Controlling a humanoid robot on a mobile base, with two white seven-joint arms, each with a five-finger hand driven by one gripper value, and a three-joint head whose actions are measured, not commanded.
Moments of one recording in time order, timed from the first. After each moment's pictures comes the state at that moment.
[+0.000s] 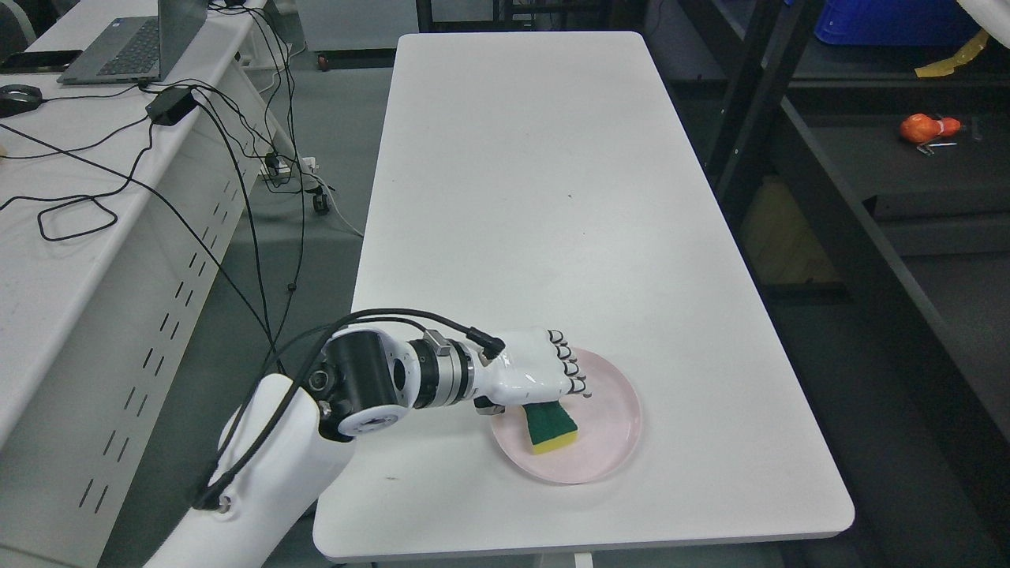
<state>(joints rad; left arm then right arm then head) -0.68 0.20 -0.55 -1.66 -1.03 -0.58 -0.93 -0.08 0.00 -0.21 0.00 -0.11 0.08 -0.07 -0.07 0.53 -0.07</state>
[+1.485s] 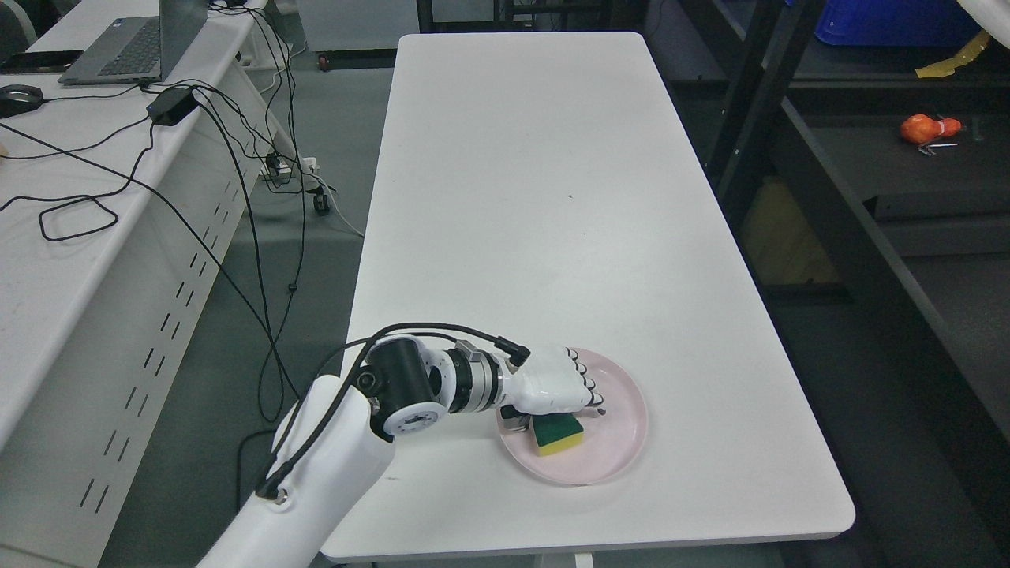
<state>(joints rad) -0.67 0.07 -0.55 -1.47 -1.06 -0.59 -0.89 -0.08 0.00 -0.21 0.00 -0.11 0.08 -0.07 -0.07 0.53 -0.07</state>
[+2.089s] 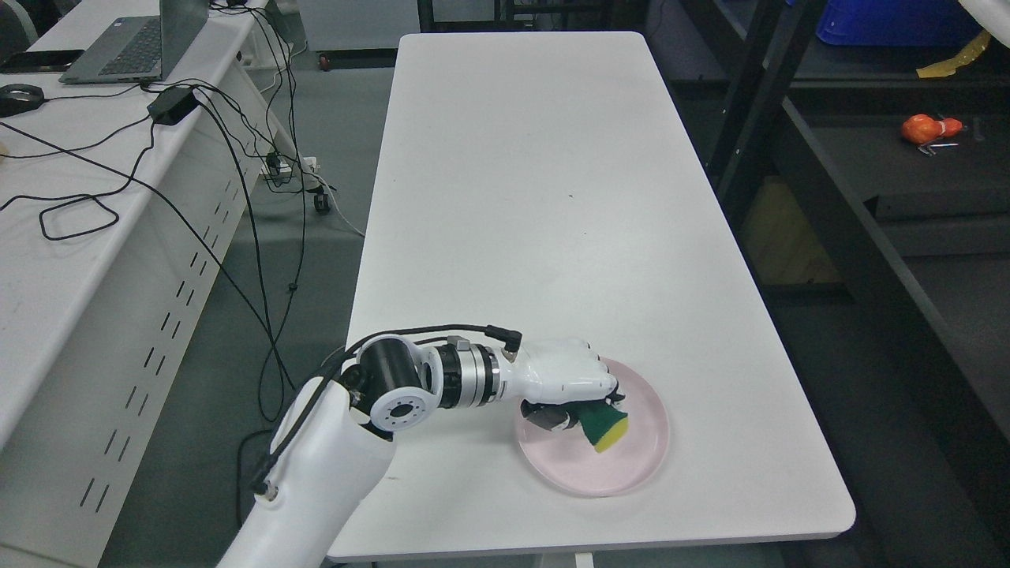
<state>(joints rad) -0.64 0.02 -0.41 -1.43 -0.73 -0.58 -0.85 -0.08 0.00 -0.21 0.00 -0.11 0.08 -0.07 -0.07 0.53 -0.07</state>
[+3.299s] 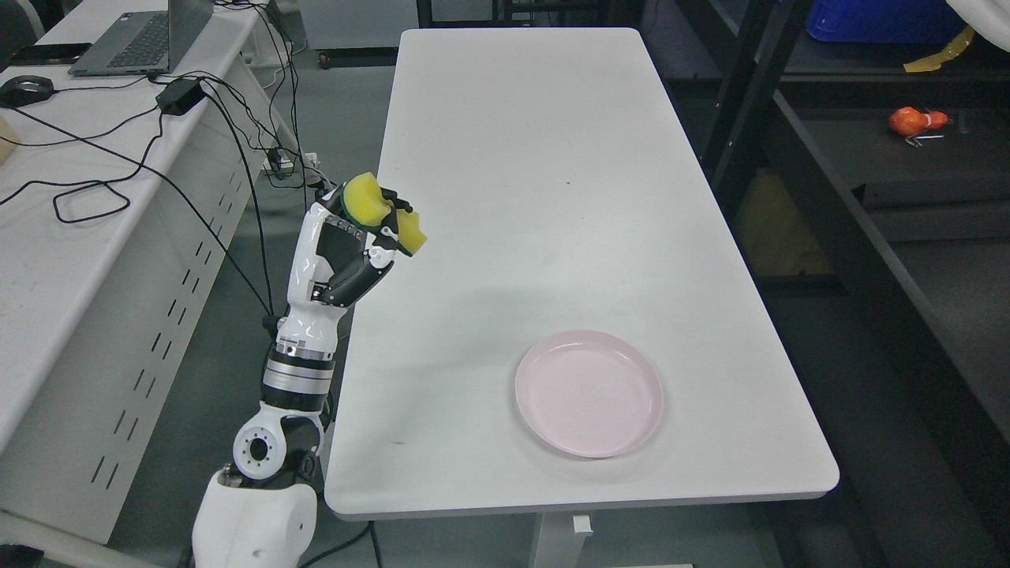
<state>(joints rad) -0.39 0.00 -0.05 -1.42 0.27 -0.47 -0.23 -0.08 0.00 -0.21 0.00 -0.11 0.08 -0.07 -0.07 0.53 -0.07</state>
